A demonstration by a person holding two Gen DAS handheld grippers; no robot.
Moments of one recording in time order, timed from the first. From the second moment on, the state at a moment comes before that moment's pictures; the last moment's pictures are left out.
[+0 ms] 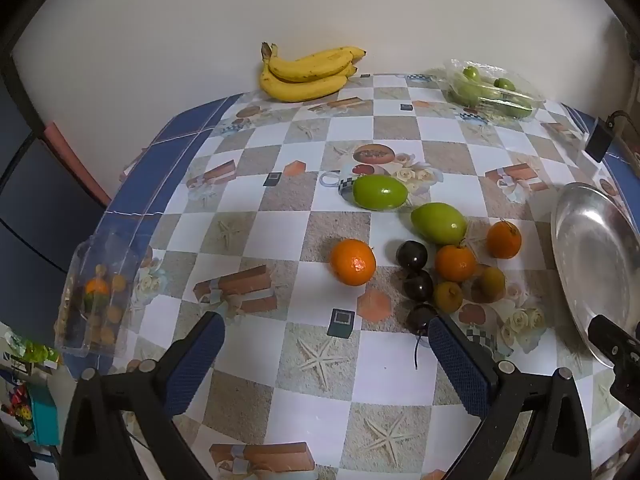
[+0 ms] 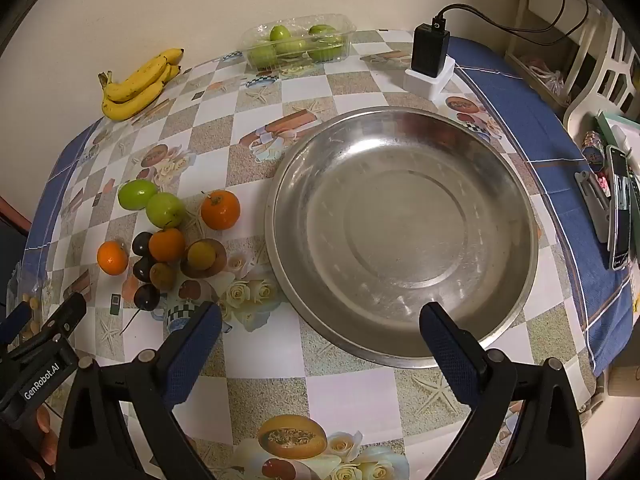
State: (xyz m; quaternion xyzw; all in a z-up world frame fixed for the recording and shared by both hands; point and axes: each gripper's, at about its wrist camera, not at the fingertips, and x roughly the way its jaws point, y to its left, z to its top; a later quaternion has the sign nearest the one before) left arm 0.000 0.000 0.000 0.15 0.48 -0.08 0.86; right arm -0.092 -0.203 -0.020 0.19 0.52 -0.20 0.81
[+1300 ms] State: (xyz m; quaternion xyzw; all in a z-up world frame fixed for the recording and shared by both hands) left arm -0.005 0.002 0.007 0.14 0.47 -0.08 0.87; right arm -0.097 -0.195 -0.006 0.17 0.51 -0.20 0.82
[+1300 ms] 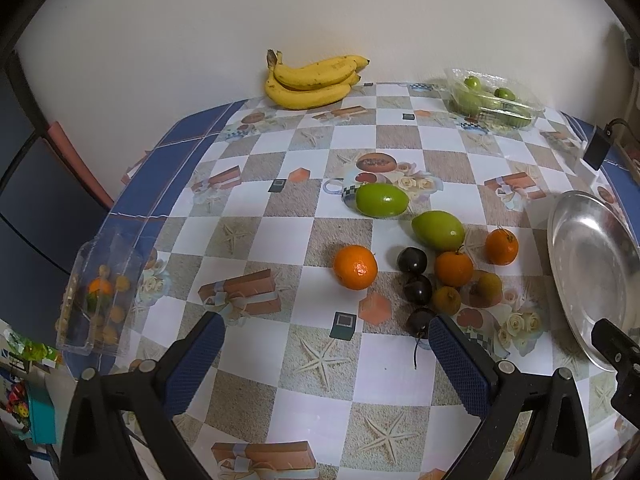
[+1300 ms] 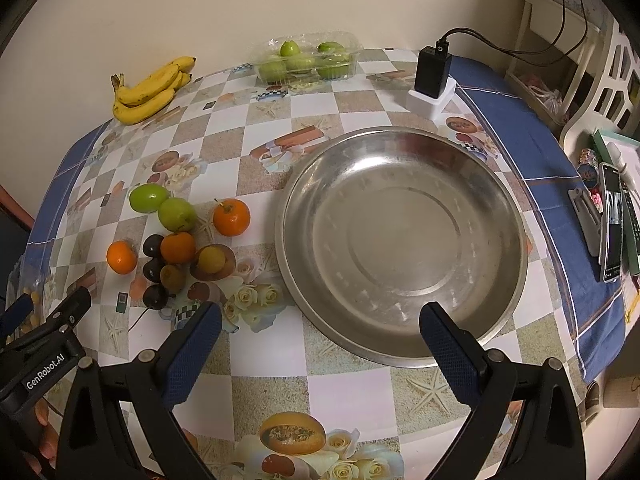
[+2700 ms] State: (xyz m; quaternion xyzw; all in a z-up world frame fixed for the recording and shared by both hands) left arm -0.005 0.002 0.007 0.14 0.47 -0.08 0.87; right arm -0.094 -0.193 -0.011 0.17 0.51 -0.20 0.82
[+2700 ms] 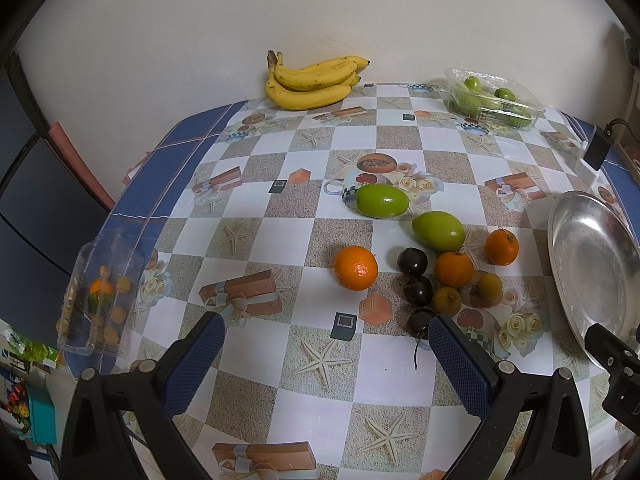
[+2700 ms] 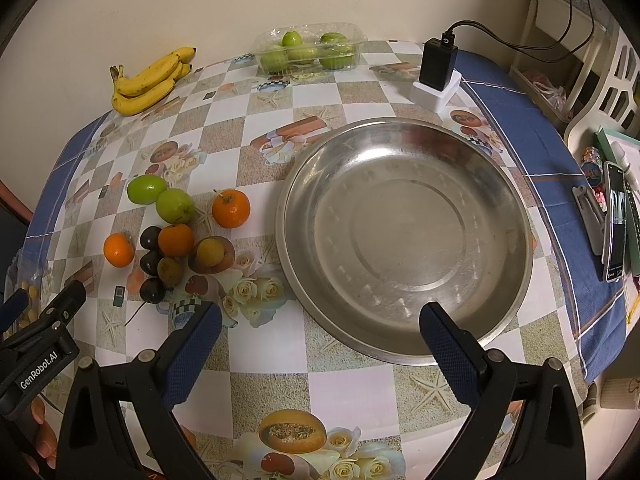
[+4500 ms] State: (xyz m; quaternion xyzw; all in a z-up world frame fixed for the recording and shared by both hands) left arm 0.106 -0.001 -0.032 0.00 0.57 -0.09 0.82; right arm 0.013 -0.174 -0.048 0.21 0.57 -0.12 0.79
